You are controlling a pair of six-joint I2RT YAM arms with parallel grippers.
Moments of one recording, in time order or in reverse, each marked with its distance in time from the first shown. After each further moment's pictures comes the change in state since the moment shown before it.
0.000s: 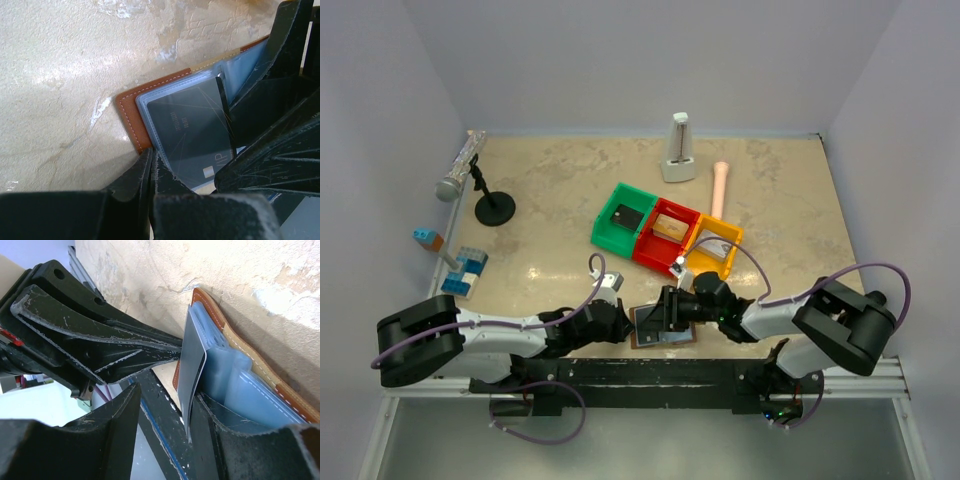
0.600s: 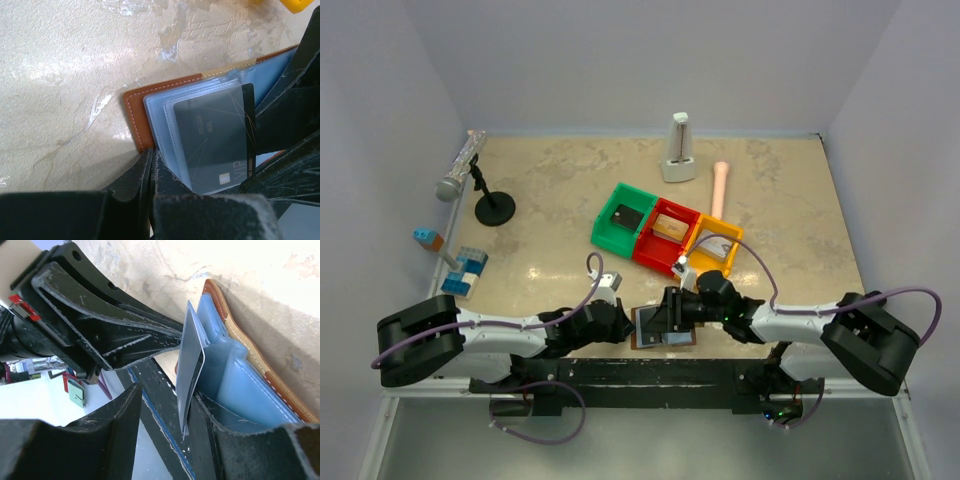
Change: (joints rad) left arm 0.000 0.000 -0.004 0.002 -0.002 -0.041; right arm 0.003 -0.159 0.015 -0.197 0.004 -0.062
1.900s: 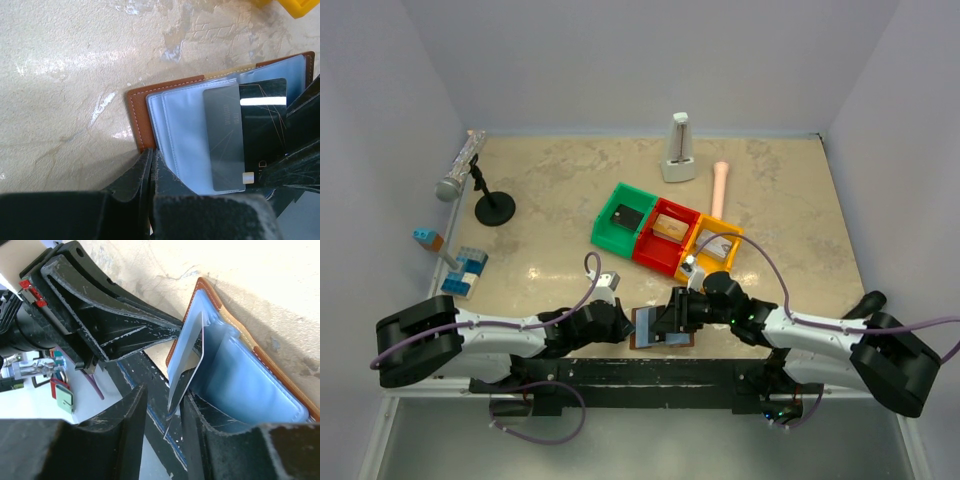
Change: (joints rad) left arm 0.000 -0.007 -0.001 -0.014 -0.008 -0.040; right arm 0.000 -0.171 0.000 -0.196 0.065 -0.052
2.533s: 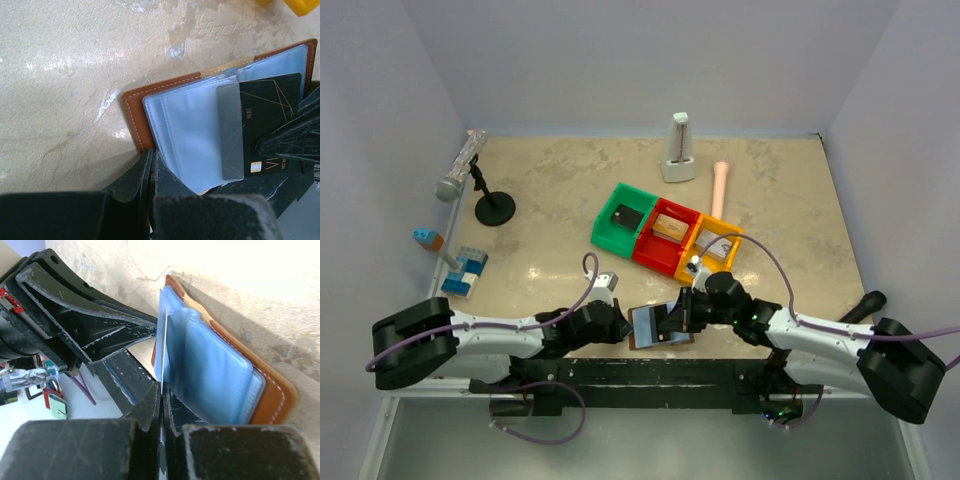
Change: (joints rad) left arm 0.000 -0.025 -0.005 -0.028 -0.003 0.001; right arm -0.015 -0.039 0.000 -0.089 0.048 0.000
